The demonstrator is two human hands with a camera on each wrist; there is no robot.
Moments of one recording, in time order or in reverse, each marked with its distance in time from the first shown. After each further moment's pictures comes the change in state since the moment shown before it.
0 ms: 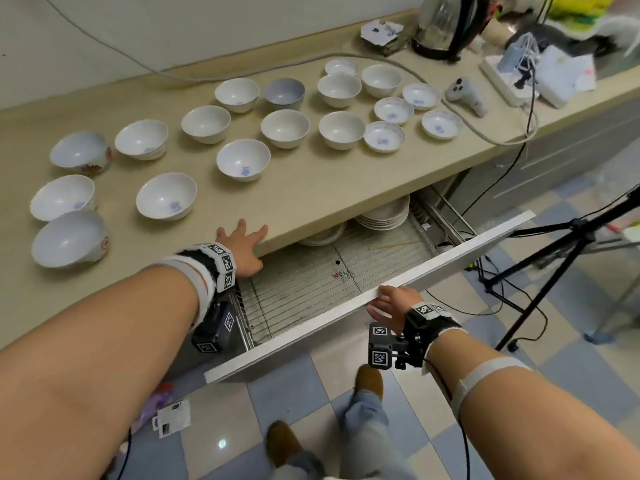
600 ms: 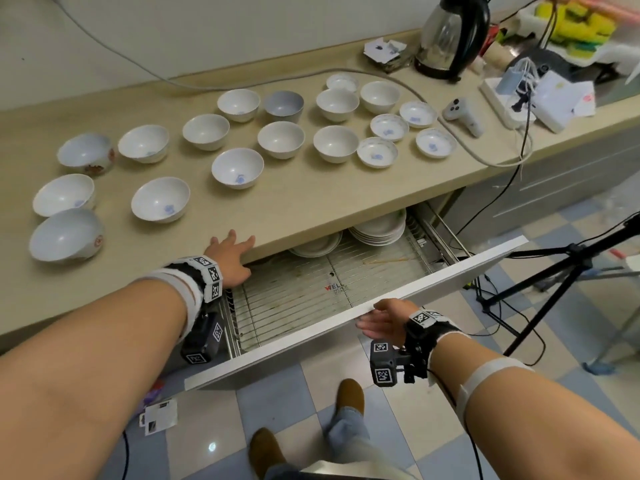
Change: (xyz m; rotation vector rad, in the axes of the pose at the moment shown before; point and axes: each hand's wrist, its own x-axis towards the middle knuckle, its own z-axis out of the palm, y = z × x) left_hand -0.007 0.013 0.010 -0.084 0.066 -0.010; right_hand -0.012 -0.032 -0.034 -0.289 -0.092 0.136
